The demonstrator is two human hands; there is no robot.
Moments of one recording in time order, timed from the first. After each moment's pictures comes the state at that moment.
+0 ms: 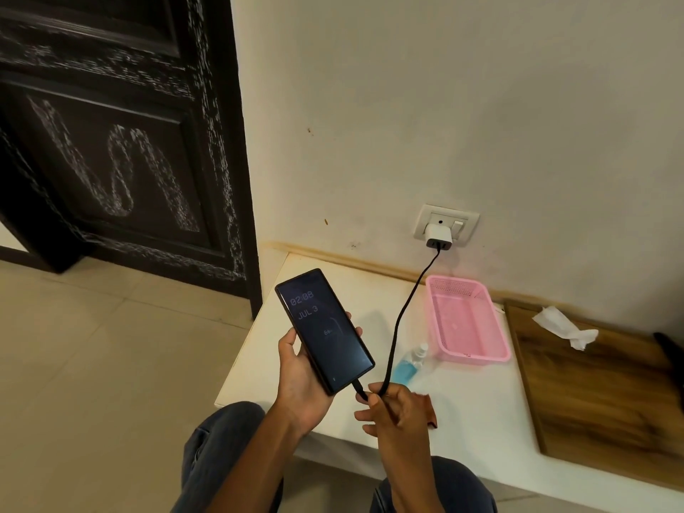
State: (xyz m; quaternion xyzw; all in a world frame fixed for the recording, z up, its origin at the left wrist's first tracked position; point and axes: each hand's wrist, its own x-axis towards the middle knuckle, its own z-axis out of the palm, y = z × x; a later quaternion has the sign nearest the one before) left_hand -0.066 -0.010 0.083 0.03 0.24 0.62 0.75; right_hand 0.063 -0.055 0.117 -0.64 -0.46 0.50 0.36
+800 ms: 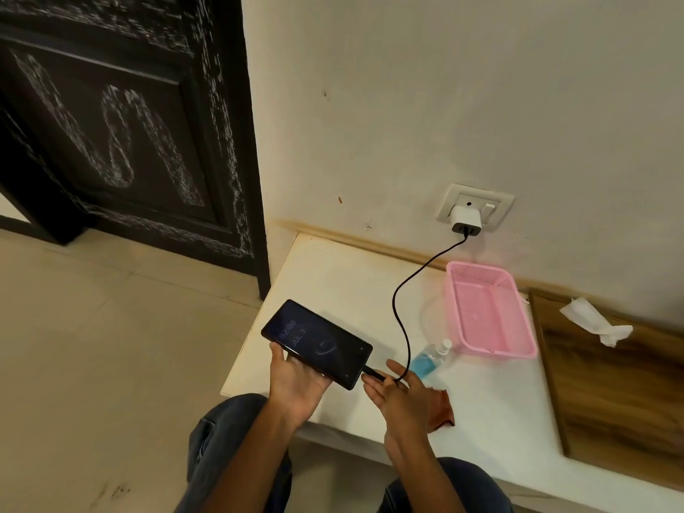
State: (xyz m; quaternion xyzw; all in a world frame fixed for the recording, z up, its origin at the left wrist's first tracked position) left_hand -0.093 0.005 0.017 -0.10 0.29 0.64 0.71; right_hand 0.052 0.001 0.063 -0.64 -0.20 0.60 0.44
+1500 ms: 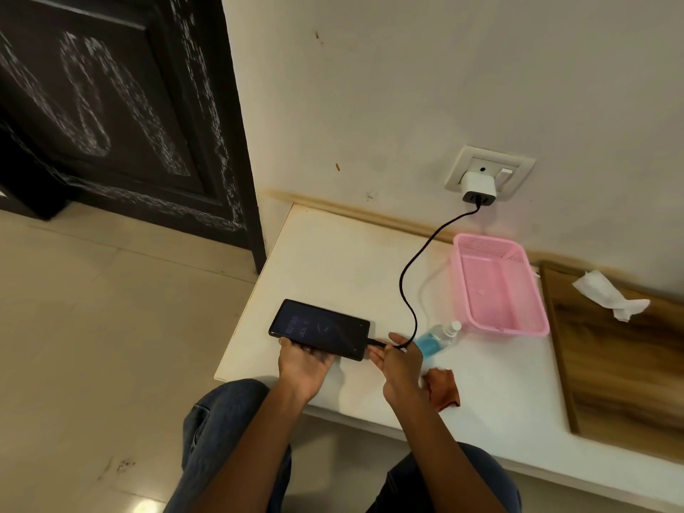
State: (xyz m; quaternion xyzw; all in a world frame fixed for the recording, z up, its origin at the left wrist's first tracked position) left_hand -0.086 0.032 -0.033 -0.20 0.40 0.60 0.66; right_hand 0.047 0.056 -0.010 -0.69 -0.13 0.56 0.43
